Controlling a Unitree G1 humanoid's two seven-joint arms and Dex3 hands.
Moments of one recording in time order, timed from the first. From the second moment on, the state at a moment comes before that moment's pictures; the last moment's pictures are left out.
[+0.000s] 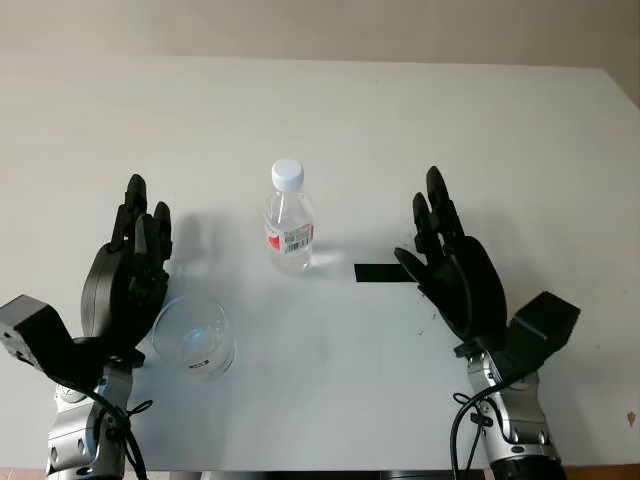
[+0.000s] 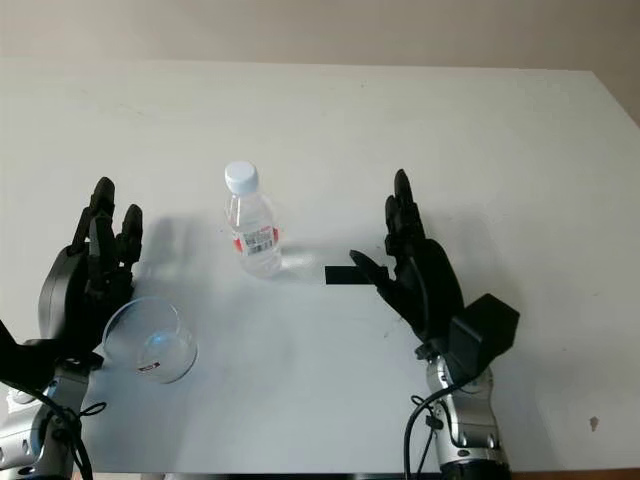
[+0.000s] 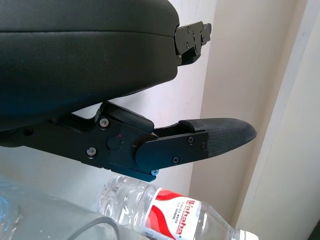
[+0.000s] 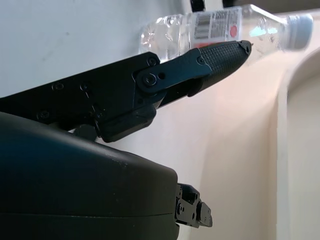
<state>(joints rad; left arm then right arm) -0.08 0.21 0.30 0.02 -0.41 -0.02 -0.32 -0.22 -0.12 -0.02 0.26 0.10 -0.29 0.33</state>
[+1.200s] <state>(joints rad) -0.09 0.21 0.33 0.04 -0.42 -0.05 -0.33 -0.68 0.07 0.14 0.85 0.02 -0.34 0.39</state>
